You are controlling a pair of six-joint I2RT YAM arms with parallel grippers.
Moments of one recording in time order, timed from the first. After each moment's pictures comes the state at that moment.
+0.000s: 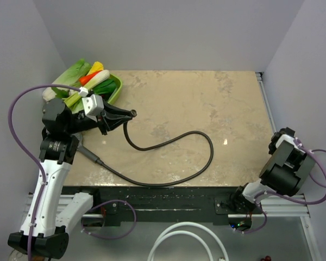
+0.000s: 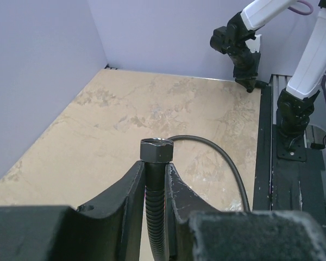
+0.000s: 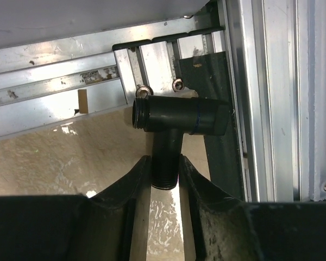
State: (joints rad) left arm -0.11 0.85 1.06 -0.16 1.12 0.05; right arm -0.65 1.53 0.78 -0.76 0.70 1.04
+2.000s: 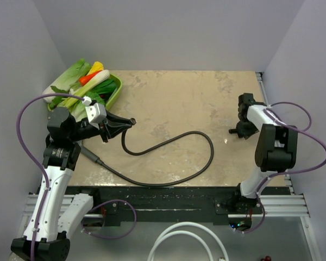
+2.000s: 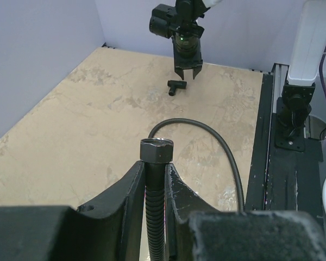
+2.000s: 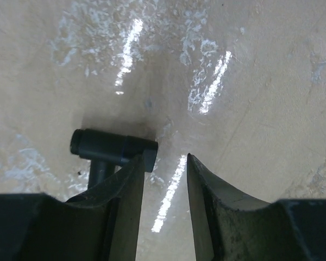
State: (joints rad) left arm -0.09 0.77 0.94 -0.20 1.10 0.09; right arm -0.08 1.72 1.17 -0.80 0.53 1.12
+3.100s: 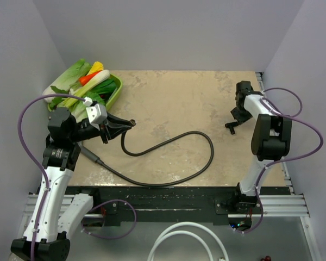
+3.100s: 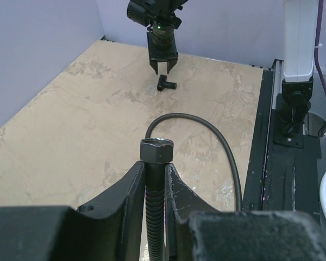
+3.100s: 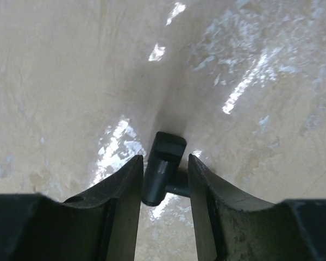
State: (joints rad) left arm -0.09 0.77 0.94 -0.25 1.09 0.12; right arm -0.07 1.91 1.40 -0.74 0.42 1.00
